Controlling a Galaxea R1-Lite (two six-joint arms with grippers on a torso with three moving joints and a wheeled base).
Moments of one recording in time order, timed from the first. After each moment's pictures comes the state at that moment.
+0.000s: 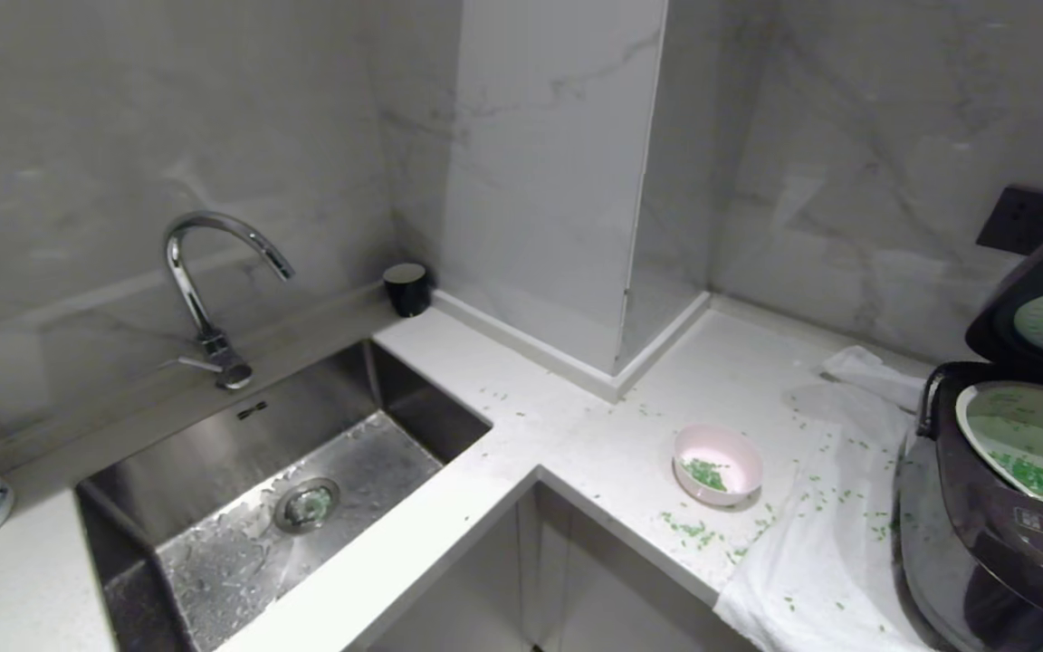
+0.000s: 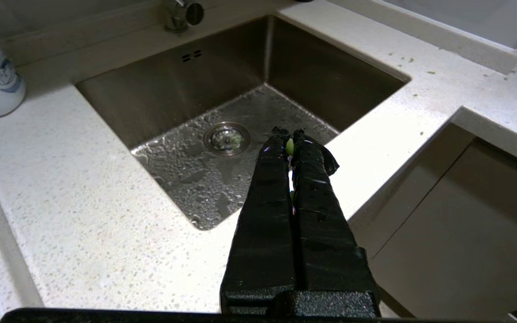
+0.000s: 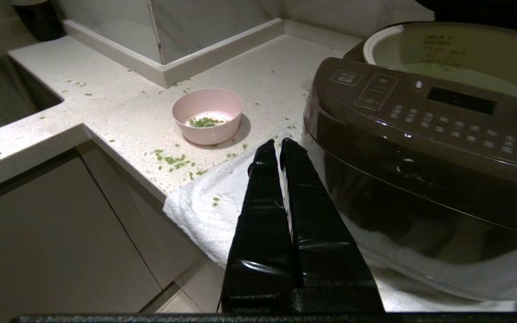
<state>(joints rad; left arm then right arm) 0.00 0.00 -0.05 0.12 0.02 -0.03 0.00 0.00 -0.01 0.02 0.00 0.00</state>
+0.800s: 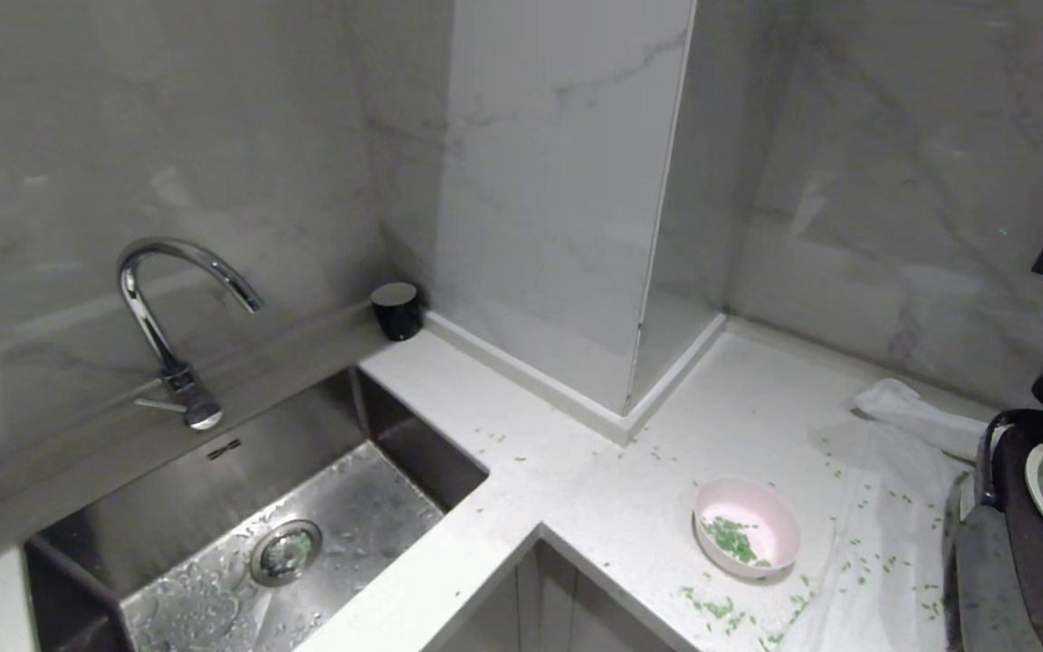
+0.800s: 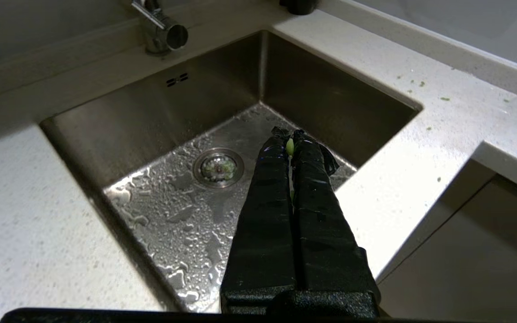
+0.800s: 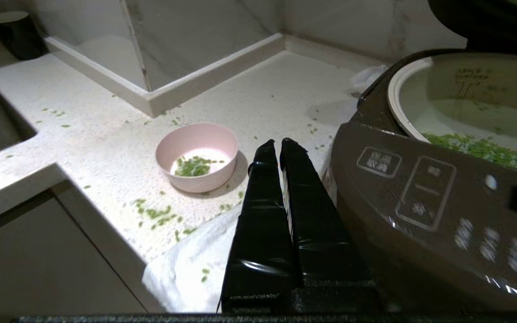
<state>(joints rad) 0.00 0.00 -0.05 0.12 0.02 -0.03 0.00 0.00 0.00 0.01 0.00 0.00</state>
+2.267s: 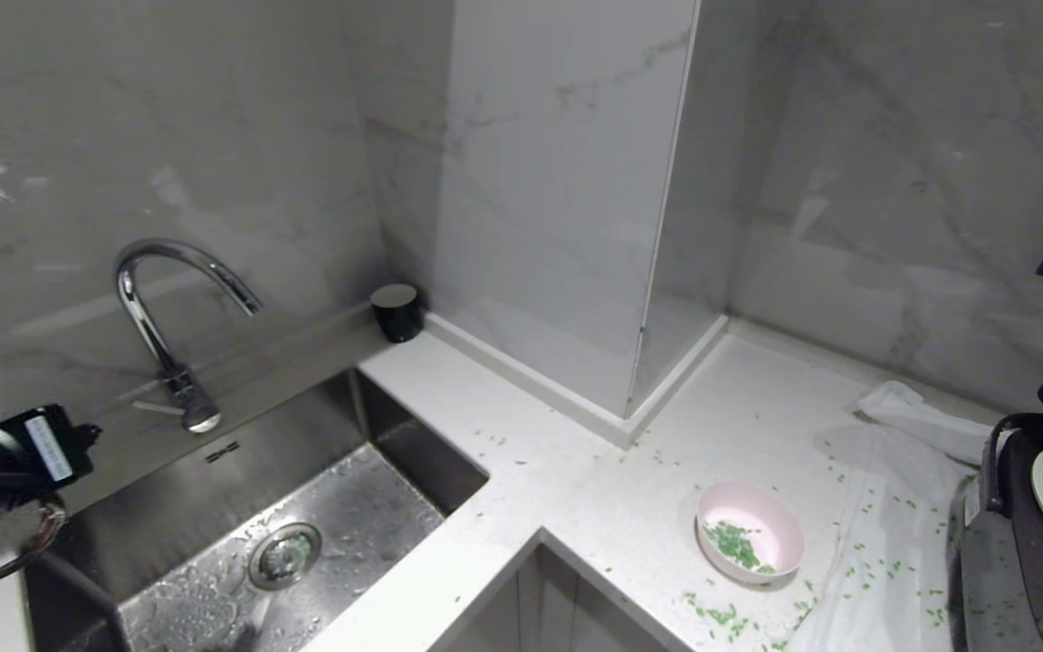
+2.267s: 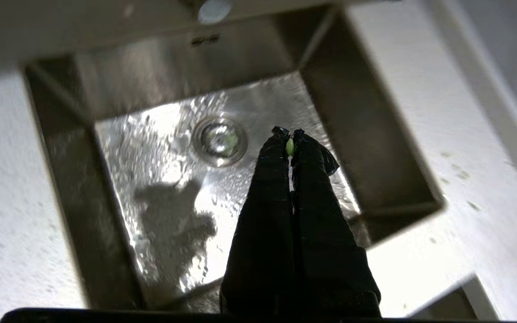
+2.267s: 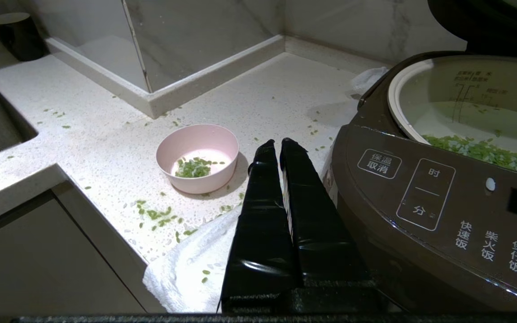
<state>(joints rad) 0.03 1.19 -0.62 -0.11 0.17 -0.36 0.00 0.00 0.00 0.01 0.00 0.00</state>
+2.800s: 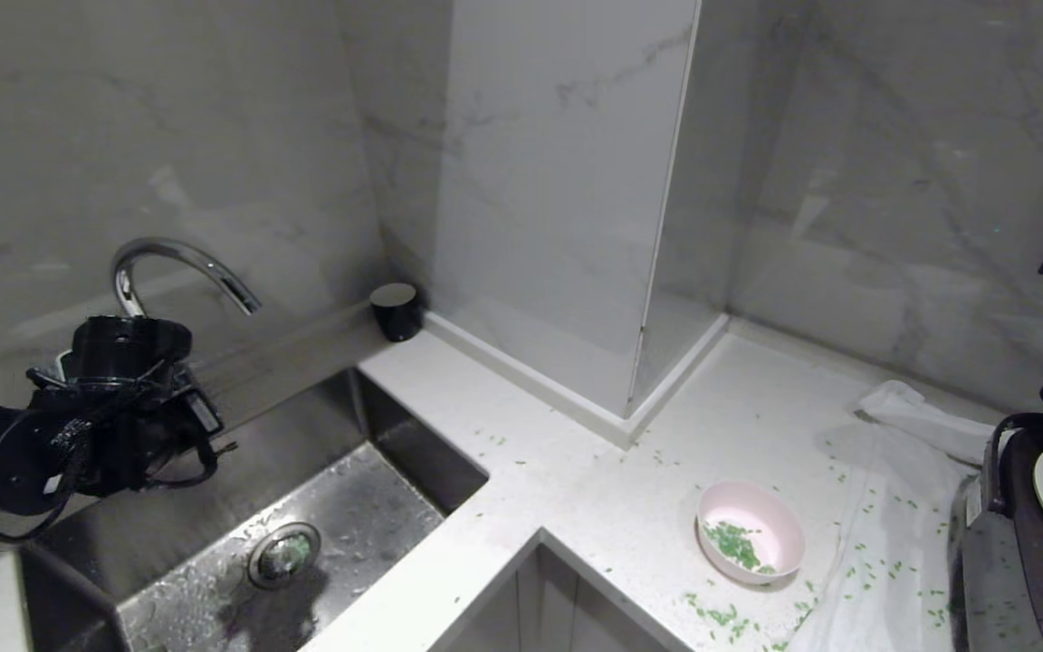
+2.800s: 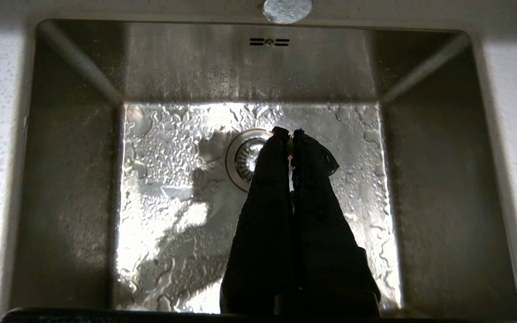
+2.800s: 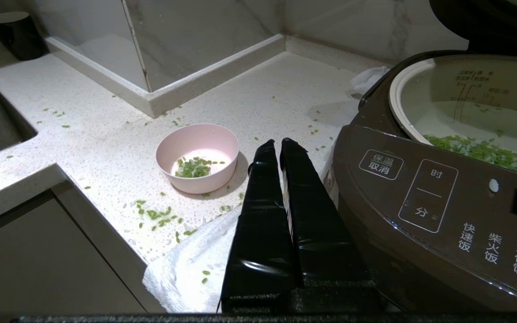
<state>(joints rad) 0.00 1.79 -0.78 -0.34 0.49 -0.58 0.00 0.00 0.00 0.01 0.00 0.00</state>
